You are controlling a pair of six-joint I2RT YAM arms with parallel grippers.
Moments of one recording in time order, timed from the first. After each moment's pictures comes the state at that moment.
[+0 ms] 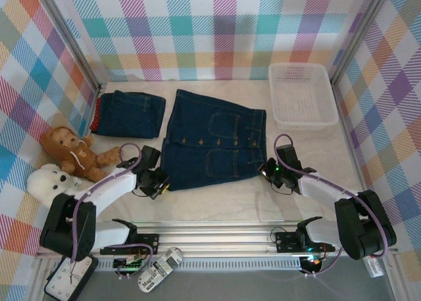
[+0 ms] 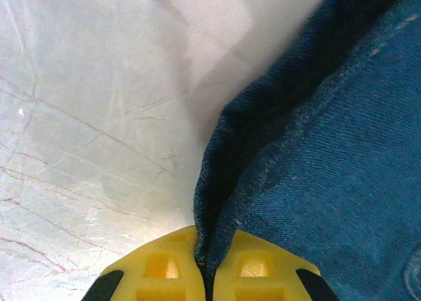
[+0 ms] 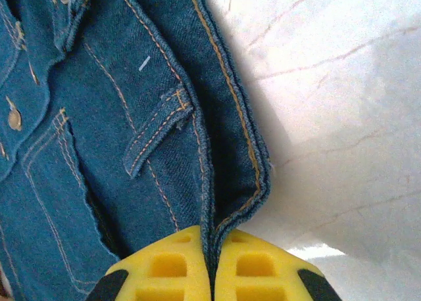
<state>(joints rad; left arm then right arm) -0.34 1.22 0.58 -0.61 0.17 -1.20 0.35 1.24 0.45 -0.14 -0.22 1.05</state>
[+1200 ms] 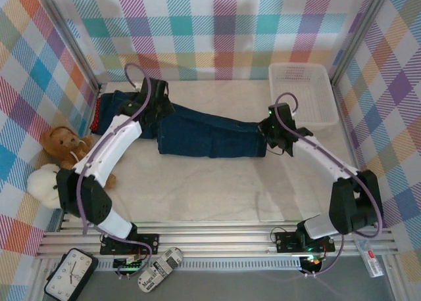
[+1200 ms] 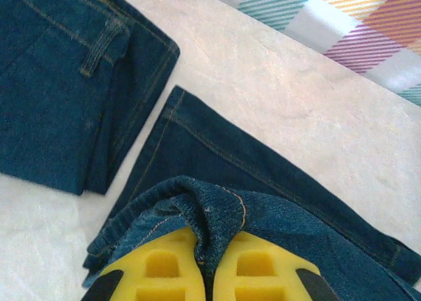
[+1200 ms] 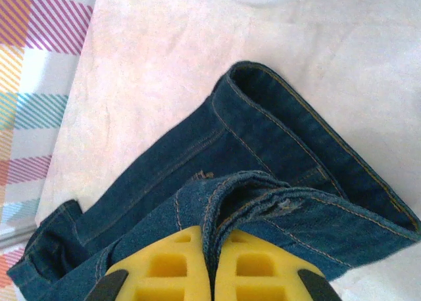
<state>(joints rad) -0.34 1.59 1.52 -0.72 -0.26 -0.68 0.35 1.47 1.03 -0.35 0.06 1.25</state>
